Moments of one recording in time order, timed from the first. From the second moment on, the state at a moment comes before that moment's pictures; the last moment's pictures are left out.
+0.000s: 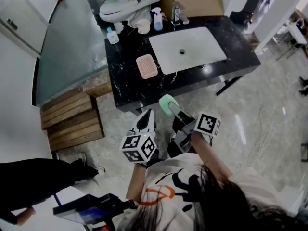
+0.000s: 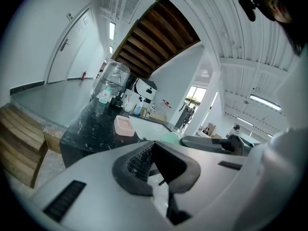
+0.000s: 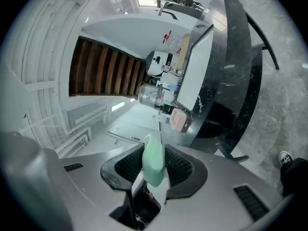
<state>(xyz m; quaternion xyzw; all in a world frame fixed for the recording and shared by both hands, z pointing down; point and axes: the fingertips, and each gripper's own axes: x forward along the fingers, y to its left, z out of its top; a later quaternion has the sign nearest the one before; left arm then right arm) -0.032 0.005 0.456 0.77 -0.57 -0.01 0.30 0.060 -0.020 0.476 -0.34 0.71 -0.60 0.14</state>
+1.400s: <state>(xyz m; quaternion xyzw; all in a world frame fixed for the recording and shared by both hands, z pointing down) -0.001 -0.063 0.464 0.75 -0.59 0.00 0.30 0.078 -0.096 0.495 -0.30 0.70 -0.63 0.13</state>
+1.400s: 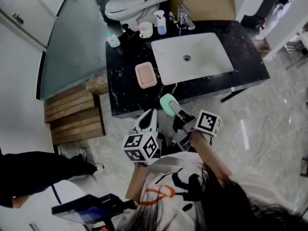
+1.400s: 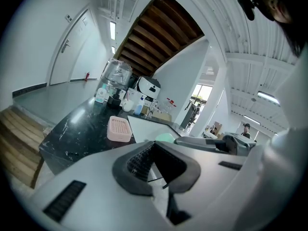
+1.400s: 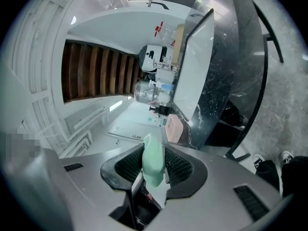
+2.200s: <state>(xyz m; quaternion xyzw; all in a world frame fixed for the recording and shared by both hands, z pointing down) -0.070 -0.132 0.470 0.77 -0.57 0.01 0.30 0.014 -0.155 0.499 -0.33 0.69 -0.63 0.14</state>
